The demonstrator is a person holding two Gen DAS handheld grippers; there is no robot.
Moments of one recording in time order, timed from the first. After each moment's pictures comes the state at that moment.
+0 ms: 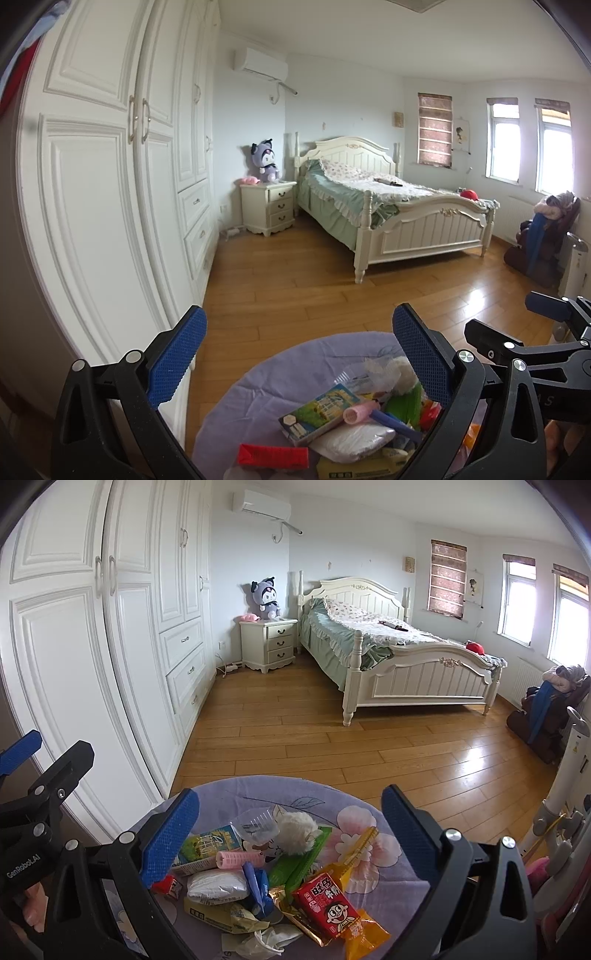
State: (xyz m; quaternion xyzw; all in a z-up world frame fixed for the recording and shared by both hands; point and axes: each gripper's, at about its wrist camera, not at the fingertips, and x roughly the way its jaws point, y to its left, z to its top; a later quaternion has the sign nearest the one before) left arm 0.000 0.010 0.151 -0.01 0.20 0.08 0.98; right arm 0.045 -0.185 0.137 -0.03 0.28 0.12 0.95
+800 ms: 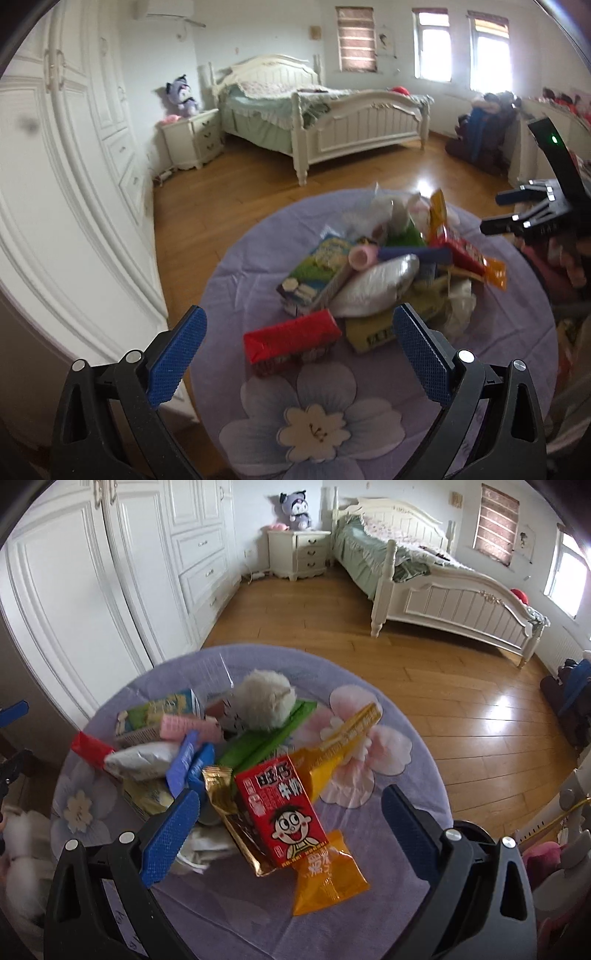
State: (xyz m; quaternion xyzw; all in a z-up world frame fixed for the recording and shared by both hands) left arm -0.019 0.050 0.016 0.09 0.36 -0.08 0.92; right arm 0.078 -0.248 0.002 -0.09 0.46 0.19 0.86
